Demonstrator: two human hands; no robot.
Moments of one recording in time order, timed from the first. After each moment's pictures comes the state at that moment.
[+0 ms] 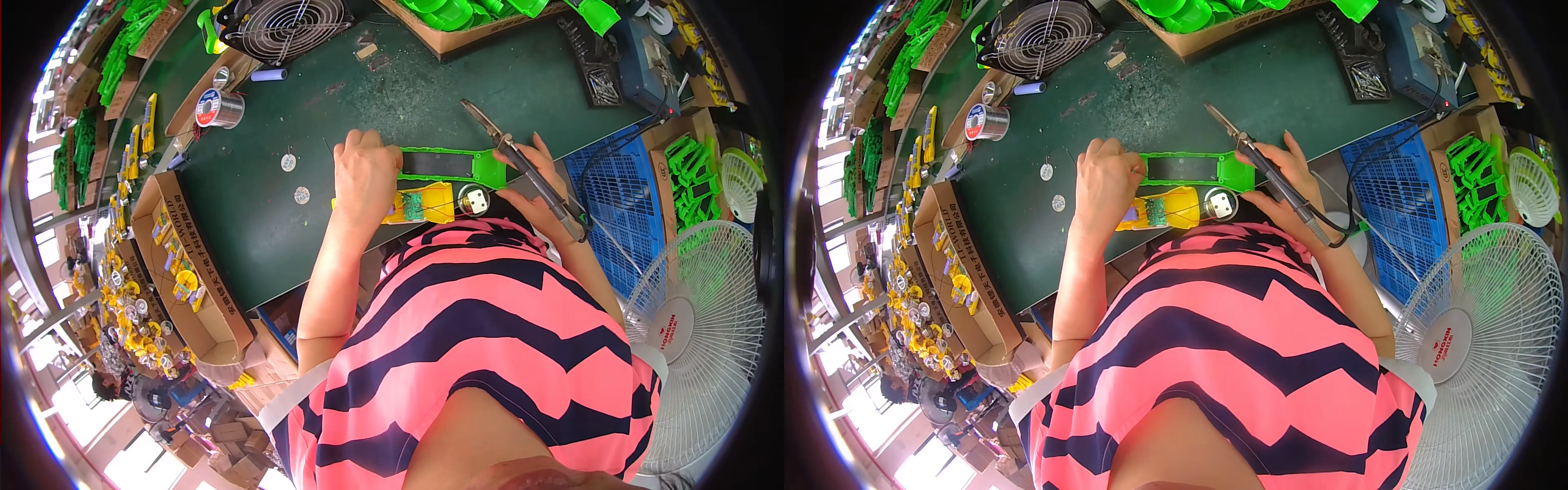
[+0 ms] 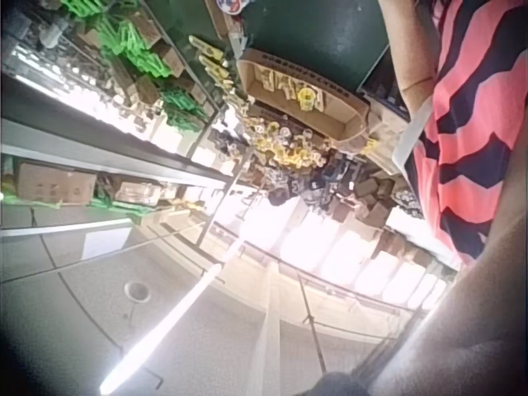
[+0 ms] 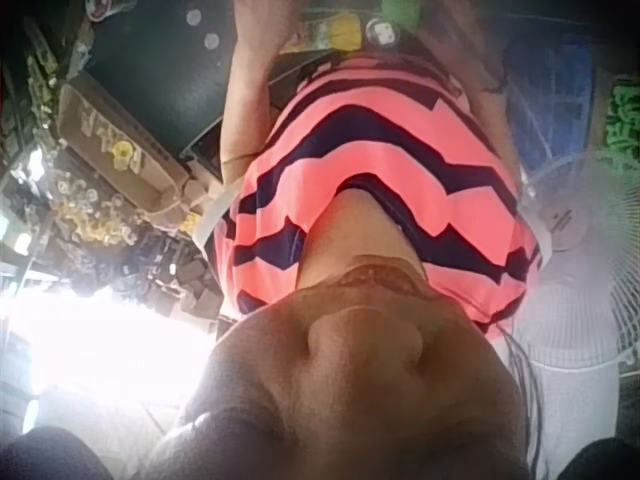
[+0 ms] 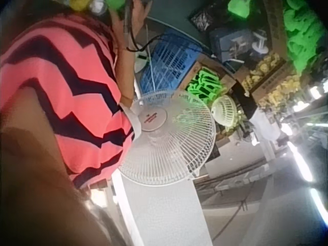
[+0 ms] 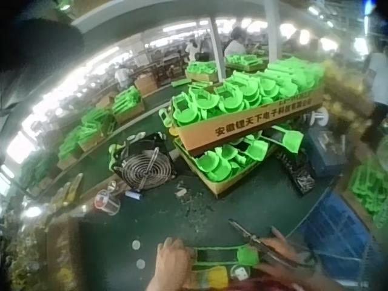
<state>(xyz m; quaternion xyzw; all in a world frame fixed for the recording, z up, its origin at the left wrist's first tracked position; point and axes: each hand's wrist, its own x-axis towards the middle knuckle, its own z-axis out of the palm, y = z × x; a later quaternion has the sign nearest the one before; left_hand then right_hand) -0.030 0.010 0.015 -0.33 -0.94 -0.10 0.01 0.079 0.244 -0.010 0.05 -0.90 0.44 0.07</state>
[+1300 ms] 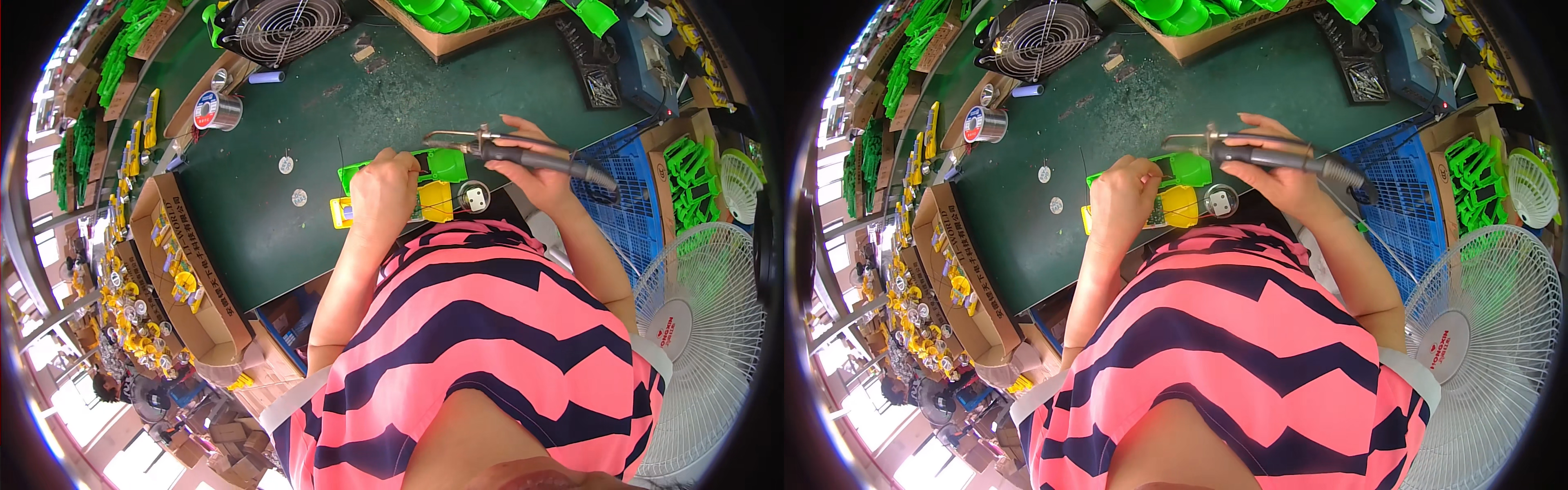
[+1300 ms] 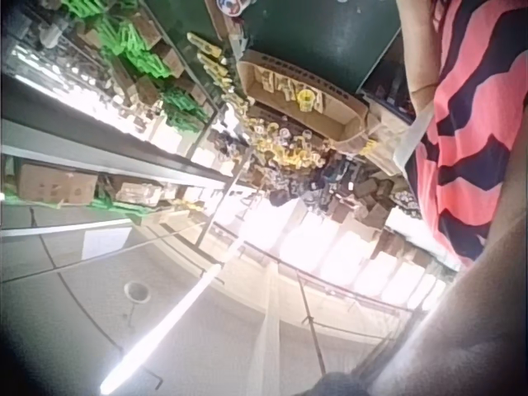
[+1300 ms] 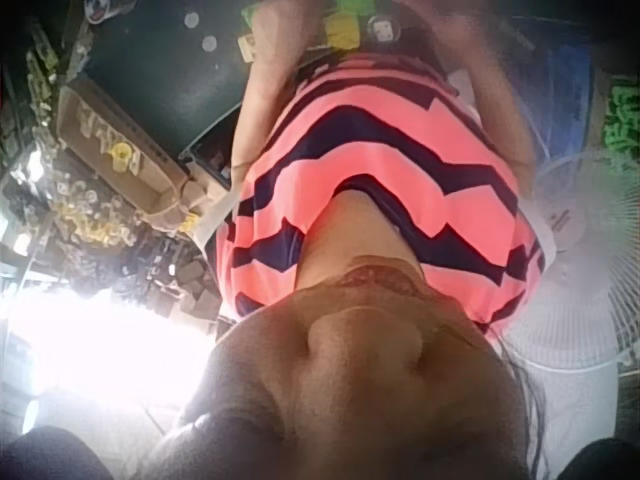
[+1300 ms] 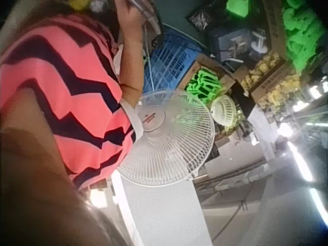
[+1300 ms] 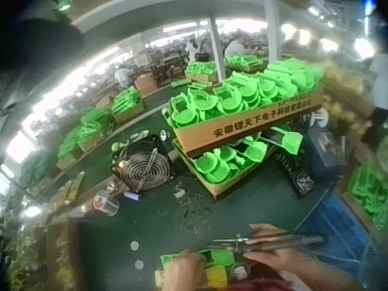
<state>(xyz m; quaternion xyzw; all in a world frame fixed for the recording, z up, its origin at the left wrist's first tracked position) -0.008 0.026 0.010 -0.26 -0.93 -0.27 -0.02 0.042 0.247 -0.001 0.17 -0.82 0.52 0.16</state>
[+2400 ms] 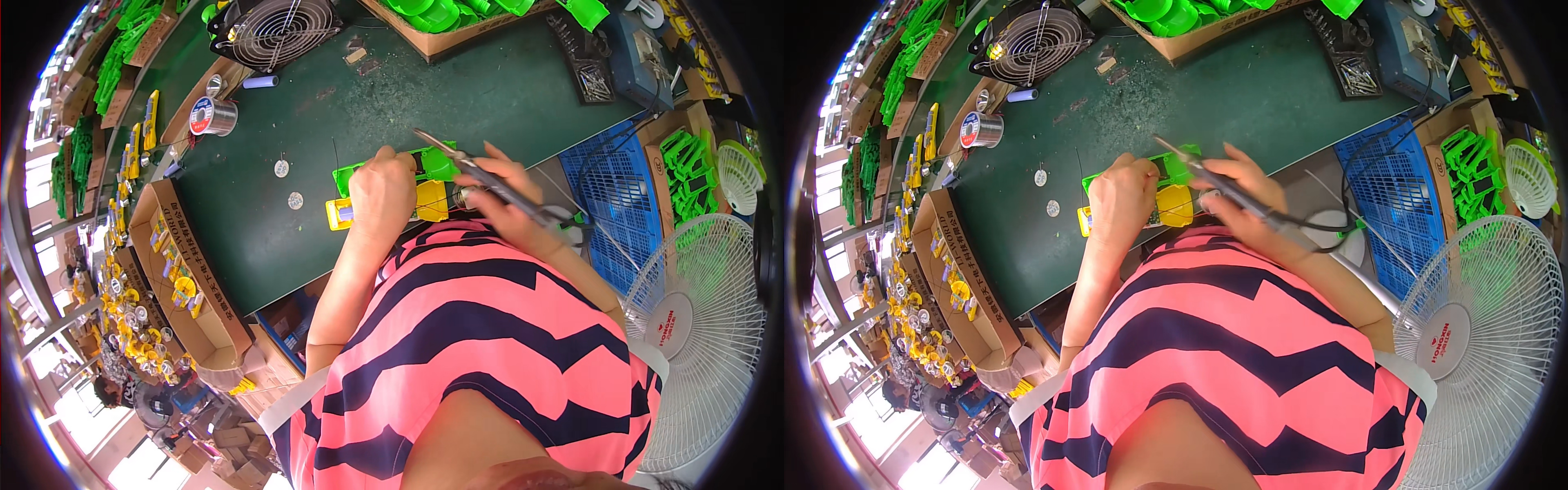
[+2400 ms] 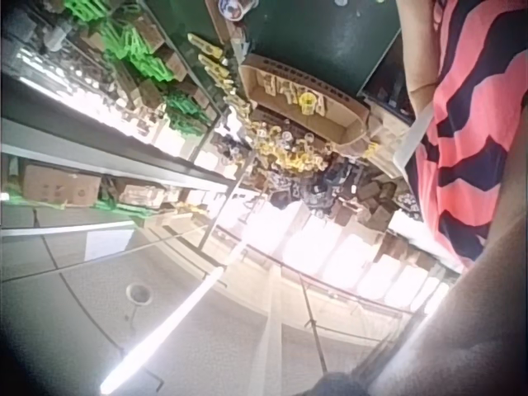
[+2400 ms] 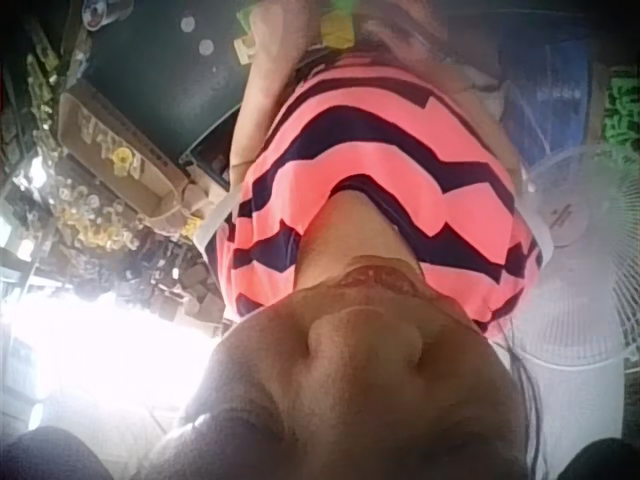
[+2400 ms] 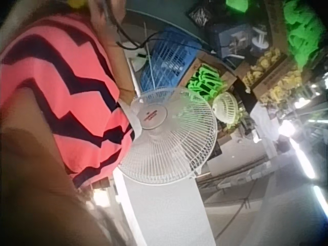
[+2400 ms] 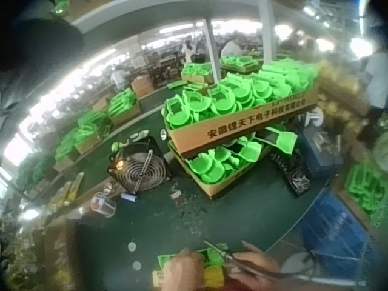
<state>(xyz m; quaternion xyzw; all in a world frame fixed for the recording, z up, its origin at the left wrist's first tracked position) -0.008 0.033 0.009 -0.28 -0.94 -0.19 0.01 0.077 0.208 -0.006 0.09 -0.78 0.59 0.17</state>
